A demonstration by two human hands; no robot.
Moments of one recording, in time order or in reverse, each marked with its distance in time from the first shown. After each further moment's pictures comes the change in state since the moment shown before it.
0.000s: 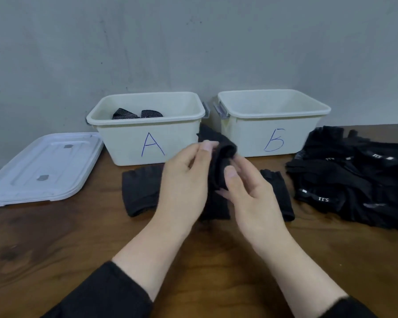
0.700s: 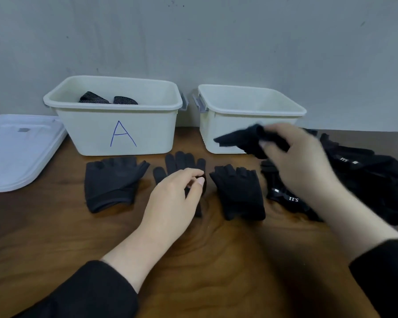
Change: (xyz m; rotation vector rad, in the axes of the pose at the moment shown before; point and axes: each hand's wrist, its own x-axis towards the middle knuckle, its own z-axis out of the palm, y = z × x) left_hand -0.006 -0.064 0.030 0.520 -0.168 0.118; right_hand 0.062 -0.026 -0.121 -0.805 0.086 -0.112
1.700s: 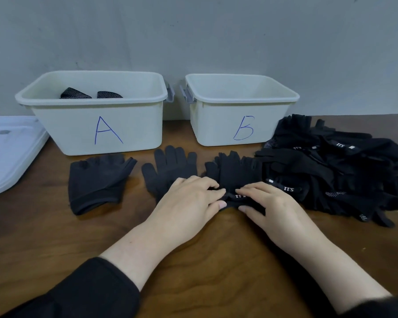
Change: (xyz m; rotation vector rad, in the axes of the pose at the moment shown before) left_hand 0.011 0.002 0.035 0.414 -0.400 0.395; right_hand -0.081 0.062 0.040 -0.256 -0.316 -0.082
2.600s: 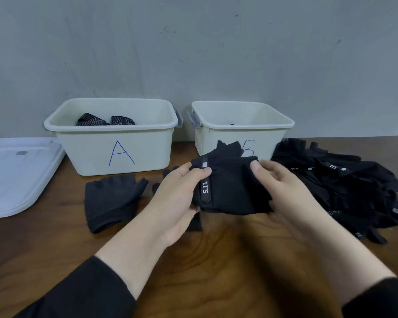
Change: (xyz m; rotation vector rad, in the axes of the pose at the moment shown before) left_hand -0.001 0.009 -0.074 -1.697 0.176 -0.526; right_hand 0.040 -0.057 -0.057 0.941 0.081 0.538
